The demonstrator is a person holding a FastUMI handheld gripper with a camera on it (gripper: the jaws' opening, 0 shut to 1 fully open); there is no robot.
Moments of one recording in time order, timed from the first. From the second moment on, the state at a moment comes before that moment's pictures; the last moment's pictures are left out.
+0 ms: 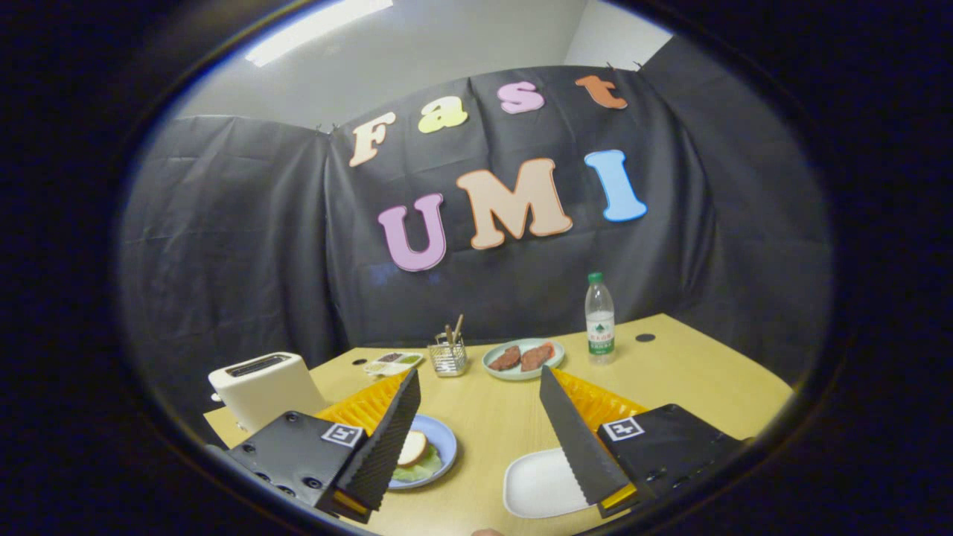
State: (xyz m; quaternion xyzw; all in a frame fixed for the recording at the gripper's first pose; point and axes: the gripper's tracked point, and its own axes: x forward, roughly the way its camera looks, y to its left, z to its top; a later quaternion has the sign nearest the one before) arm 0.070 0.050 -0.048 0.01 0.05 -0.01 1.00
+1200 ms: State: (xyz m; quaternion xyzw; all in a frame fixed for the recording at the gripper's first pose) arm 0.042 0.013 -0.019 0.00 0.00 0.01 1.00
